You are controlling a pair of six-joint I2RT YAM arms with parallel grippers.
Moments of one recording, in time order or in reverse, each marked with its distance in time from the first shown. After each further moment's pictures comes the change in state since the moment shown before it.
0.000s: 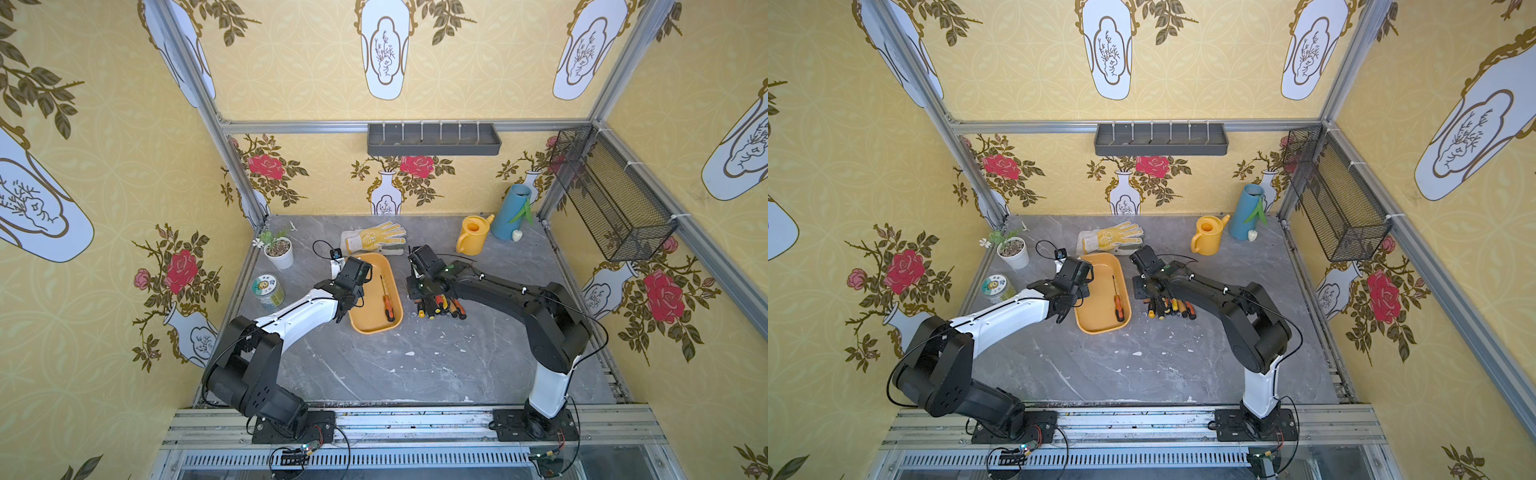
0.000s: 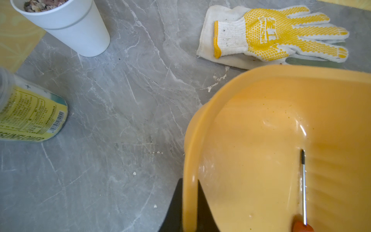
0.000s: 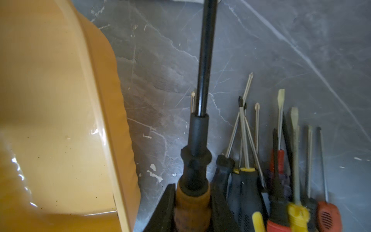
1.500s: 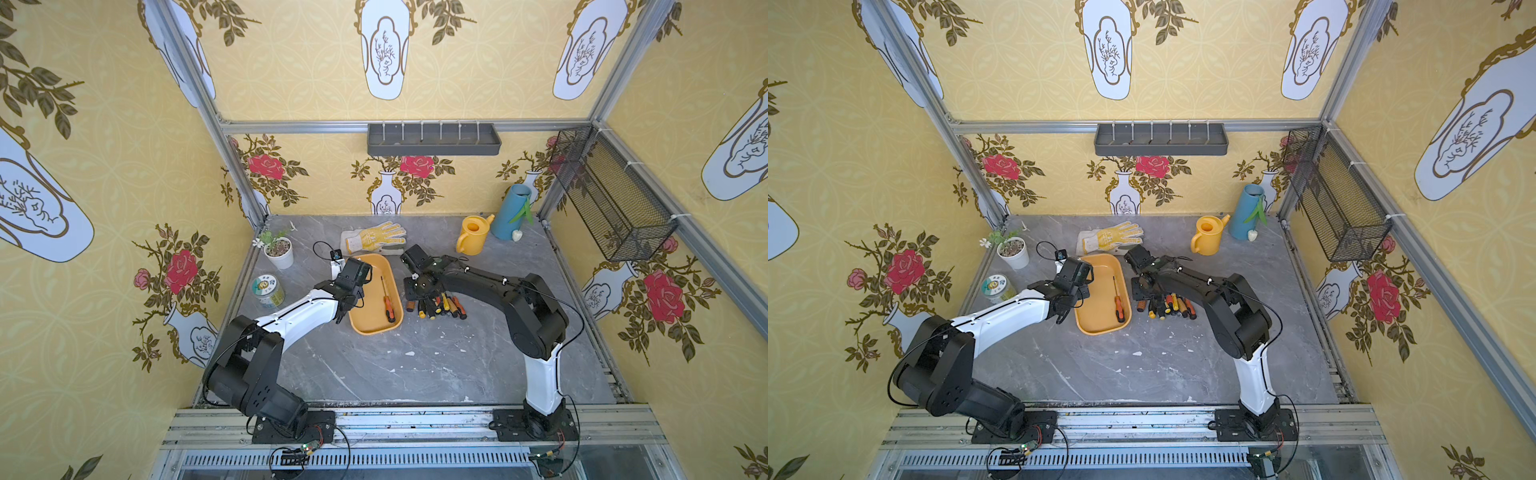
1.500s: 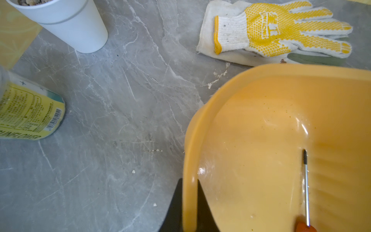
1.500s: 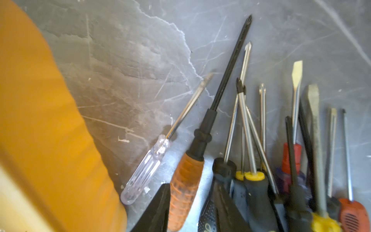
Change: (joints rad) left arm 0.000 0.004 -0.007 0.004 0.008 0.000; right arm -0.003 0.112 0.120 -0.136 0.005 0.087
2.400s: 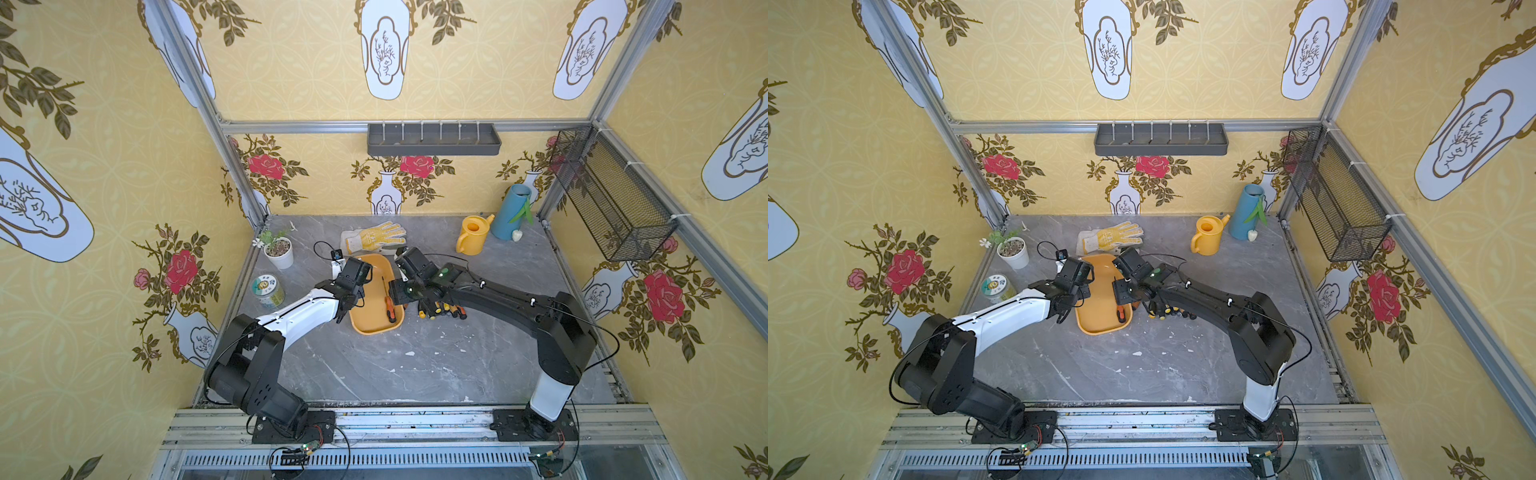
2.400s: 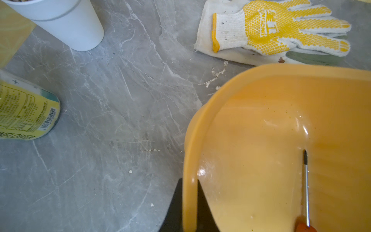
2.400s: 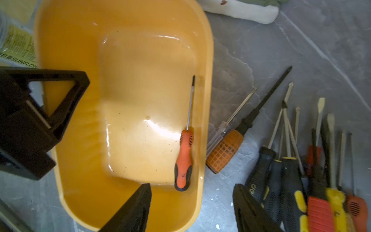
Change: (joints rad) left arm 0.000 0.009 0.005 0.001 0.014 -0.004; right arm 0.137 -0.191 -0.069 0.099 -0.010 -0.069
